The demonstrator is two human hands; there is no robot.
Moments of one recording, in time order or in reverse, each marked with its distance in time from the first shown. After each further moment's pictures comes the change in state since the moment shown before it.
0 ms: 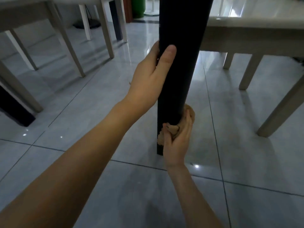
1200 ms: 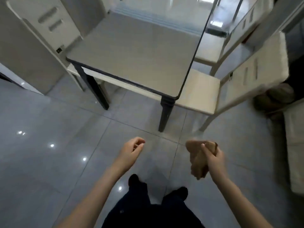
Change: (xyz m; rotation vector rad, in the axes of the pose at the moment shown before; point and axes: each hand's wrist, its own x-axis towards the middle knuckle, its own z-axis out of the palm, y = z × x) left_hand -0.072 0.659 -0.233 0.196 -0.164 -0.796; right_hand 0.091 -0.792 -0.304 -0.295 -0.342 0.715
